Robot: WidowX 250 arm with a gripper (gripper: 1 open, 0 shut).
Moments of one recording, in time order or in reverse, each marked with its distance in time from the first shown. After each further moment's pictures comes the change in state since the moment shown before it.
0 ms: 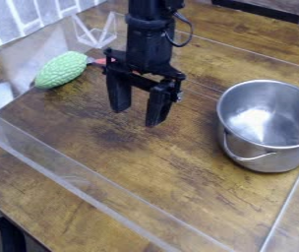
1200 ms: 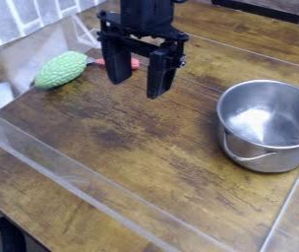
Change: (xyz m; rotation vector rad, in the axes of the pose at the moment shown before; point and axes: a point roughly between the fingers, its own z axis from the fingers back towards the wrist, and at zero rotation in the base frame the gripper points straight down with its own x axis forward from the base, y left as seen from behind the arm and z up) arm -0.013 -0.010 0.051 -0.013 -0.144 -0.020
